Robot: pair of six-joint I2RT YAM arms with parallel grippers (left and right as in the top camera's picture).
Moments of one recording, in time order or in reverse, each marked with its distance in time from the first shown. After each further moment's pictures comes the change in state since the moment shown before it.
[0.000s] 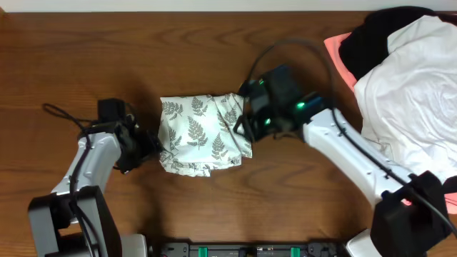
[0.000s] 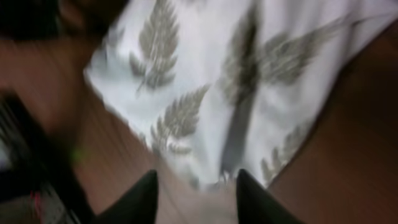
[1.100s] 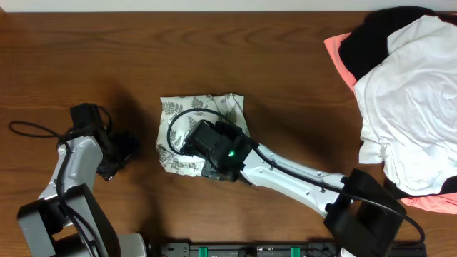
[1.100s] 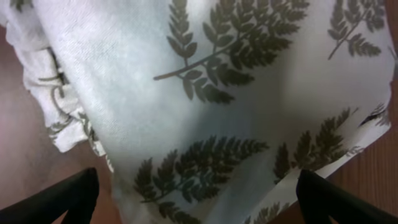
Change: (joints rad) left arm 0.155 0.001 0.000 0.018 -0.055 -0.098; right arm 0.406 0.156 0.000 0.150 0.663 -0.460
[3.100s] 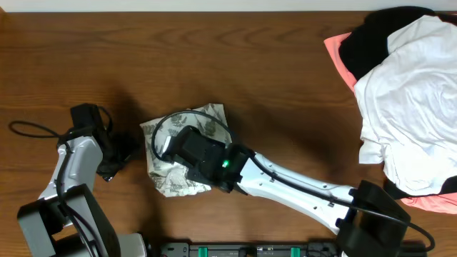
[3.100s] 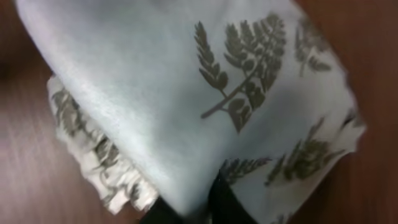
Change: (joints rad) left arm 0.000 0.000 0.000 -0.007 0.000 0.000; right arm 0.080 -0.041 0.070 -0.014 -0.142 0.126
